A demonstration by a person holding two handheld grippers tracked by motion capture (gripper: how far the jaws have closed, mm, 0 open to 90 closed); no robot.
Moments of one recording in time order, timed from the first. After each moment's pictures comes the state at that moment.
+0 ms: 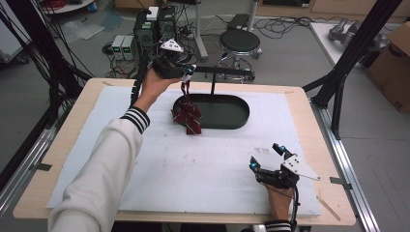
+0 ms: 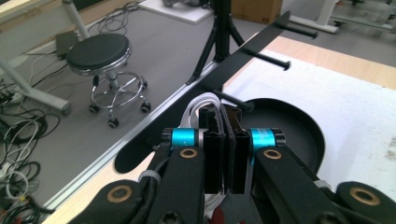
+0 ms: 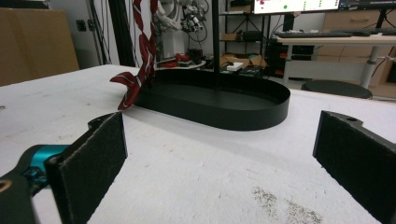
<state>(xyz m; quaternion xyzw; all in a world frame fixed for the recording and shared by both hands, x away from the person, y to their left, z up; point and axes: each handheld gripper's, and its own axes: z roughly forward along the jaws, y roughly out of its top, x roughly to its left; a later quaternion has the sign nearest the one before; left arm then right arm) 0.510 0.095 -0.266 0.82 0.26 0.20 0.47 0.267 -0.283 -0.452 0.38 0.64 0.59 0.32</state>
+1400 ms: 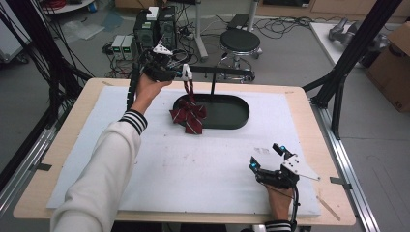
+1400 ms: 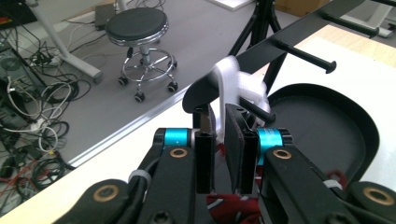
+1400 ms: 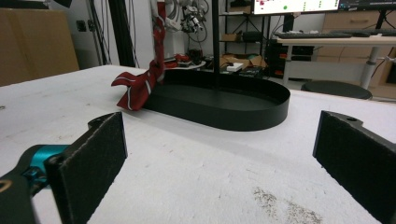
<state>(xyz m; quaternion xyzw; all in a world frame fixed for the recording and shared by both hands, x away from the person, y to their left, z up) 0.517 0.123 -0.289 0.80 0.34 0.22 0.45 0.267 -0.283 -0.452 0.38 0.64 0.59 0.32</state>
